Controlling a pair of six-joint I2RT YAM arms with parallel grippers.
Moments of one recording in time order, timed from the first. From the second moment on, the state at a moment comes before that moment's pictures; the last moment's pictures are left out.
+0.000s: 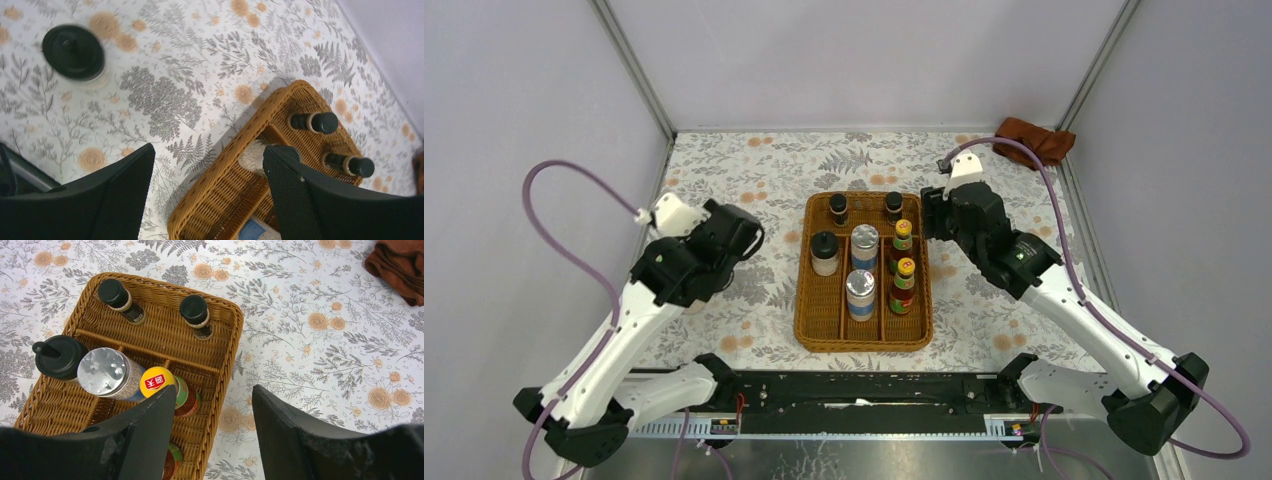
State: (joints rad) left arm -0.64 1.02 1.29 -1.27 -0.78 -1.28; right arm 0.67 1.08 1.07 -0.46 0.37 0.18
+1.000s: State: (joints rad) left arm -0.34 0.92 1.03 -1.44 -0.79 -1.65; right arm 0.67 0.95 1.02 -0.45 0.32 0.19
